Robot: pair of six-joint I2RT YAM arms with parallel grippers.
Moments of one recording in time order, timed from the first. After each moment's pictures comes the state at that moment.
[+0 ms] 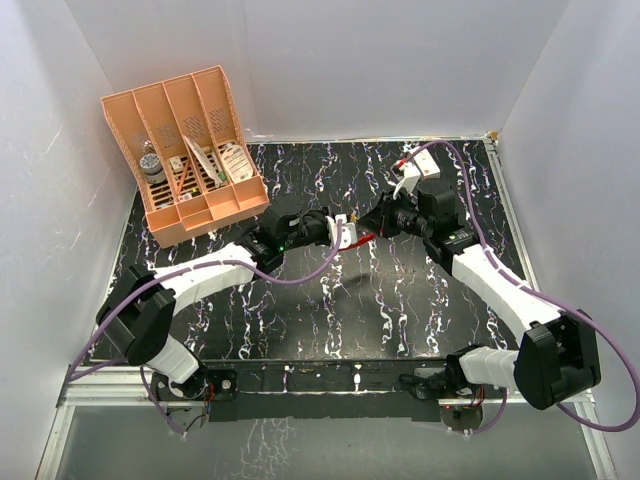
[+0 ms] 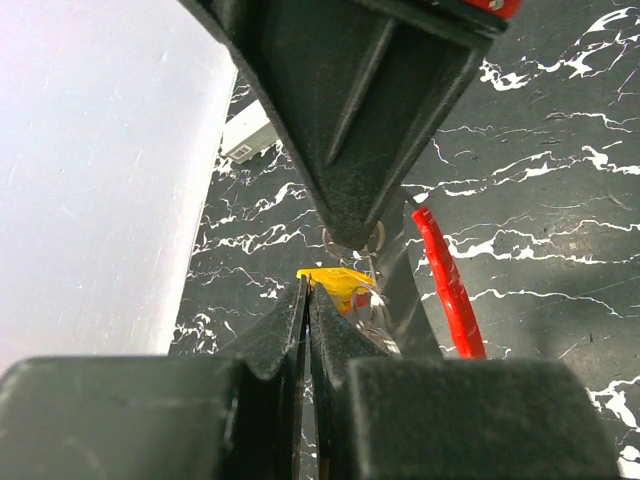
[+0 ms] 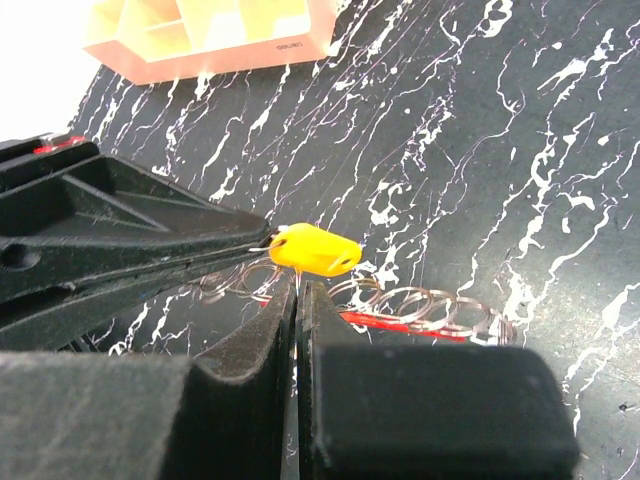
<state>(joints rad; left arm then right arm) -0.77 1.54 0.97 0.34 0.38 0.81 0.35 1.23 0.88 -0.04 -0.45 0.32</state>
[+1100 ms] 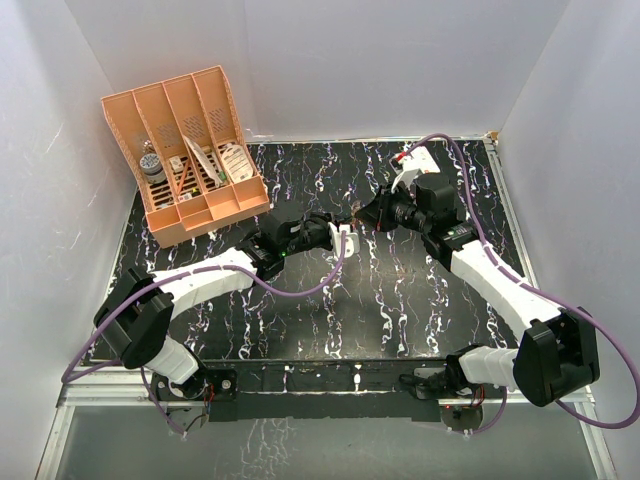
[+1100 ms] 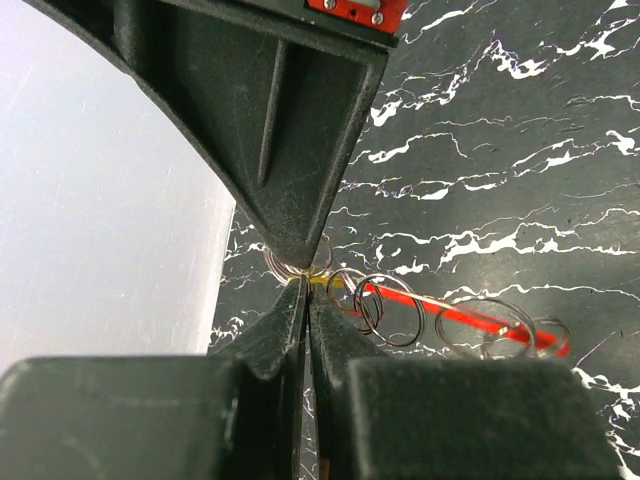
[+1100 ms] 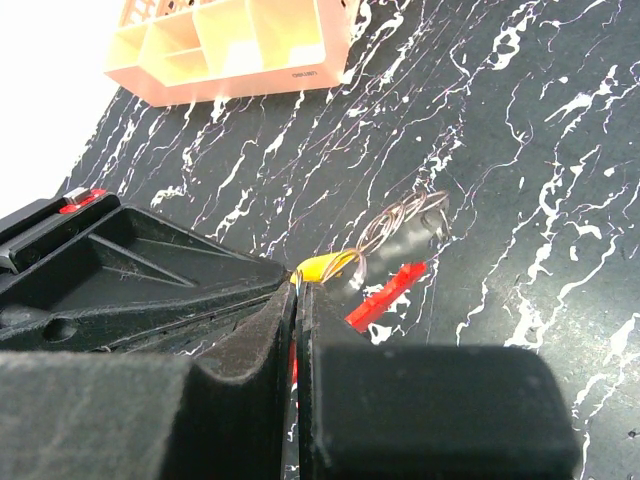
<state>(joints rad) -0.81 1.51 0.93 0.37 0.32 0.91 0.36 1.25 0.93 -0.03 -0.44 0.35</state>
